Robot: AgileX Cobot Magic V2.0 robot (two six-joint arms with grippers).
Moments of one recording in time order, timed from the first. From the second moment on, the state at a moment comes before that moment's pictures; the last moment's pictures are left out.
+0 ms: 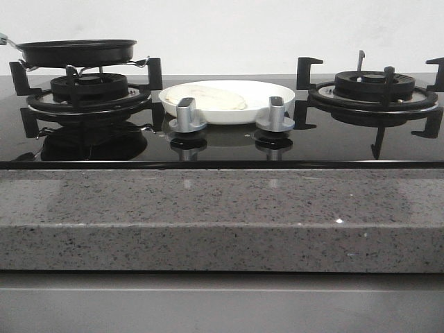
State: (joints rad) left arm -0.08 0.00 0.01 -0.10 0.00 0.02; right arm 0.07 -0.01 0.03 0.13 0.11 -0.08
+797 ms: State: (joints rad) left arm -0.08 0.00 0.01 -0.10 0.00 0.02; right arm 0.07 -0.01 0.03 0.03 0.03 0.00
